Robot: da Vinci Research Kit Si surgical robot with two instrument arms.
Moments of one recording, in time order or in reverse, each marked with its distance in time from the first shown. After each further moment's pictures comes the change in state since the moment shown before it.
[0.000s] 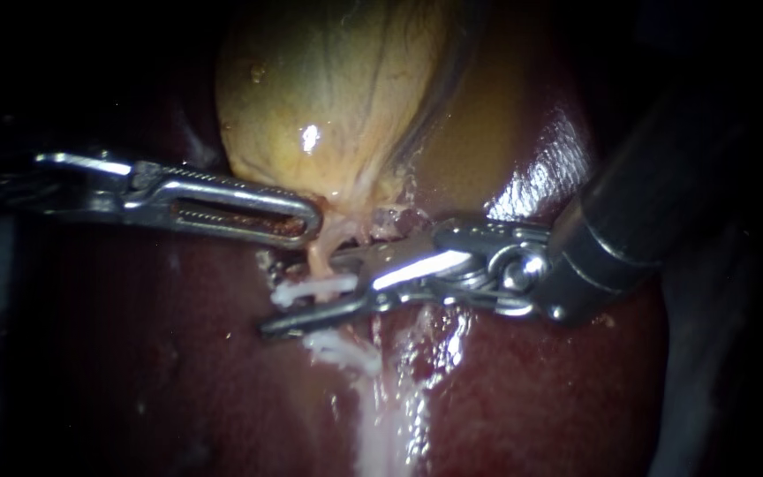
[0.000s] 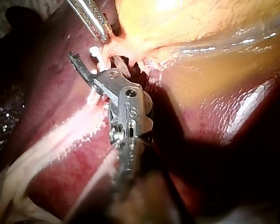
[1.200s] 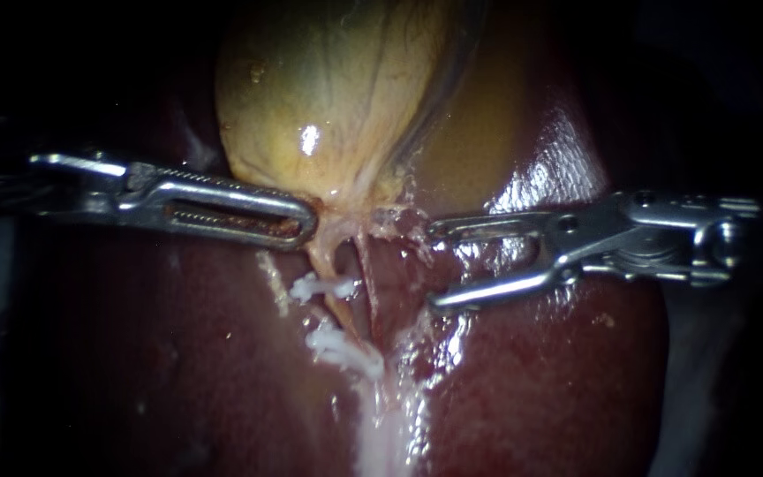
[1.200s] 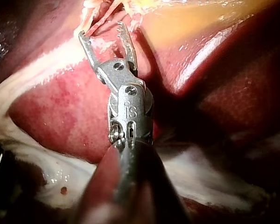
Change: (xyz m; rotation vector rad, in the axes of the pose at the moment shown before) right arm 0.001 -0.004 -0.017 -0.040 0.014 -0.151; left arm 0.000 0.000 0.000 -0.001 -0.001 0.000
